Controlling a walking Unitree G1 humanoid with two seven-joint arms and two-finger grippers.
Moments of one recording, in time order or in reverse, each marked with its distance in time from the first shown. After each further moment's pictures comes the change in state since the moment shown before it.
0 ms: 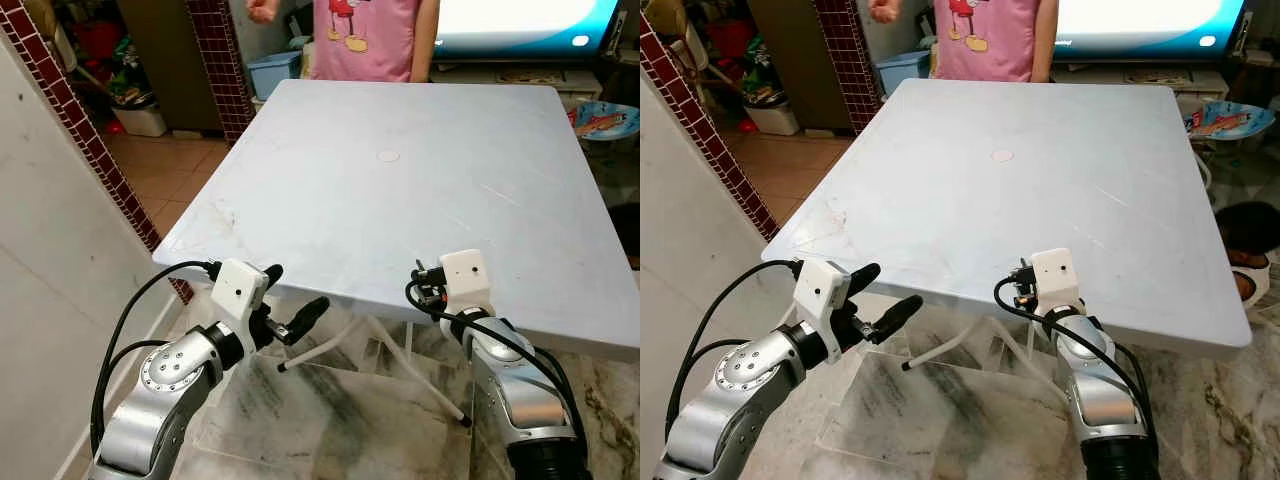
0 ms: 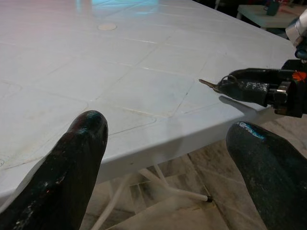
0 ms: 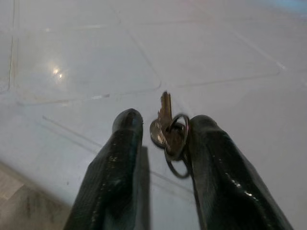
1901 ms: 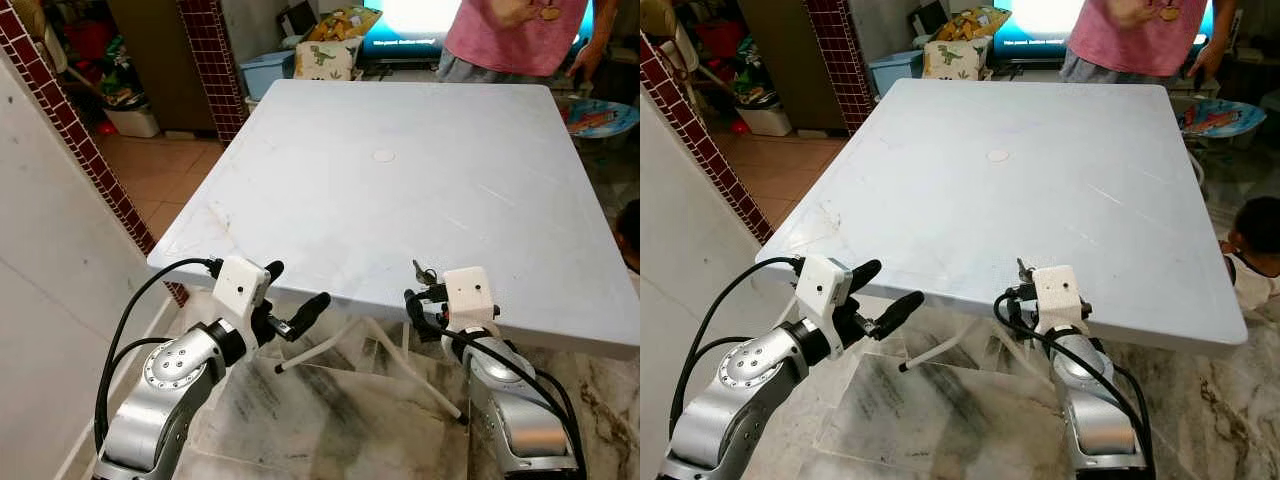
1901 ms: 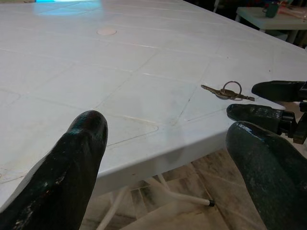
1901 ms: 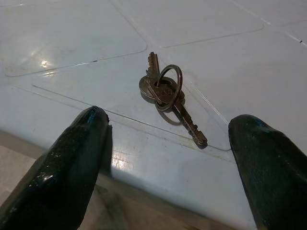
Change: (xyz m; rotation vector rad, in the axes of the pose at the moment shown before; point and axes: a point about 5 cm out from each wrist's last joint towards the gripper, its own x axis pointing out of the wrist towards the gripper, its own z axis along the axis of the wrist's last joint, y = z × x) left arm 0.003 0.001 0.002 0.009 -0.013 0.016; right arm -0.017 0.007 -0.010 0.057 0.063 -0.067
